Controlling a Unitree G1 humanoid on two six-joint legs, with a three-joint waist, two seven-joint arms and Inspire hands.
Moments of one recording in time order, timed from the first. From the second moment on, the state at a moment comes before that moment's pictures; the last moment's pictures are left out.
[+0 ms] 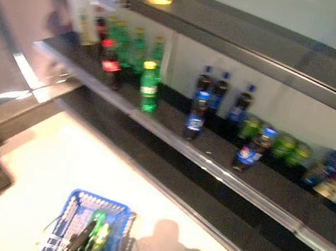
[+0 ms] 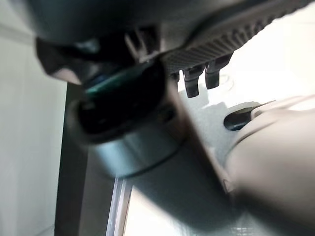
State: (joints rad) left arm 0.02 0.10 0.13 1.18 -1.28 -0.20 -0.05; right arm 0.07 -0.17 0.12 1.19 0.27 -0.10 -0.04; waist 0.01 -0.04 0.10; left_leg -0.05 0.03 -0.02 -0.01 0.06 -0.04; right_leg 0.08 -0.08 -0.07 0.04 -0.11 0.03
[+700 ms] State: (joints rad) left arm 0.04 0.17 0.13 1.21 -1.18 -0.18 0.01; right arm 0.06 -0.14 0.10 1.13 0.40 -0.13 -0.08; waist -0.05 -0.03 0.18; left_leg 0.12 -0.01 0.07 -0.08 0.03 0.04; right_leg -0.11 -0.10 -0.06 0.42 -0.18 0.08
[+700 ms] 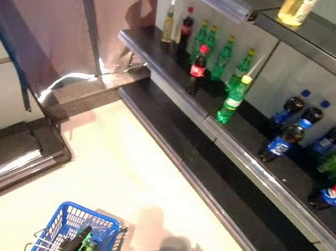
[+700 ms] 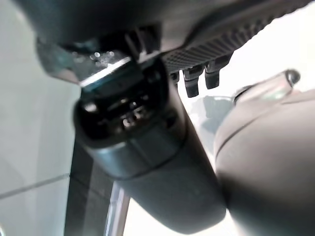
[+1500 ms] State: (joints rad) left arm 0.05 0.17 0.10 1.31 -1.05 -0.23 -0.01; right arm 0.03 -0.21 0.12 1.24 0.38 -0.14 -0.06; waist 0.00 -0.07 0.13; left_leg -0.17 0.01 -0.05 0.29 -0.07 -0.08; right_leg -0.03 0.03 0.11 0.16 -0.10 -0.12
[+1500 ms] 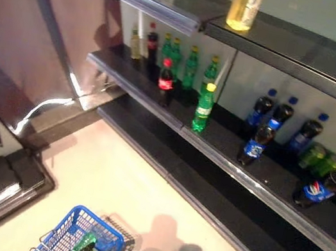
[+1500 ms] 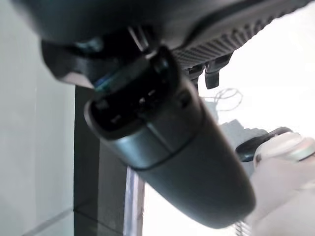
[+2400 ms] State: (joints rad) left arm 0.03 0.18 0.09 1.25 -0.95 -0.20 -0.03; right arm 0.08 -0.14 0.16 1.19 0.31 -0.16 -0.05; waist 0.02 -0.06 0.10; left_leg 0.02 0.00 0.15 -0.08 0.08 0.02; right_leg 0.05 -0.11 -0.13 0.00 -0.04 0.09
